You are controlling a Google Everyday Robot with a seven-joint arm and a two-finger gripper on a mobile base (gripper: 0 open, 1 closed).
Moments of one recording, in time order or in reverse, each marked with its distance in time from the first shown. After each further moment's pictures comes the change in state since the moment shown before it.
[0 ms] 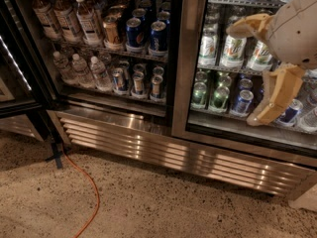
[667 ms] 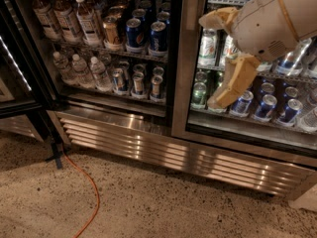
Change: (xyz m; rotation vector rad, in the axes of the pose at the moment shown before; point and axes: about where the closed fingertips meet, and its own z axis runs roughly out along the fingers) arm -0.038 -0.036 0.037 0.037 -0.174 0.013
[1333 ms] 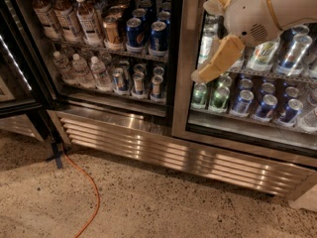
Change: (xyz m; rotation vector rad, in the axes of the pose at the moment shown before) arm 0.004 -0.058 0.010 0.150 -0.016 0.138
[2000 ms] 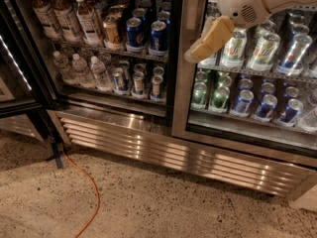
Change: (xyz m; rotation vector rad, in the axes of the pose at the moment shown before) arm -0.011 -0.044 0.010 0.039 -0.037 0.017
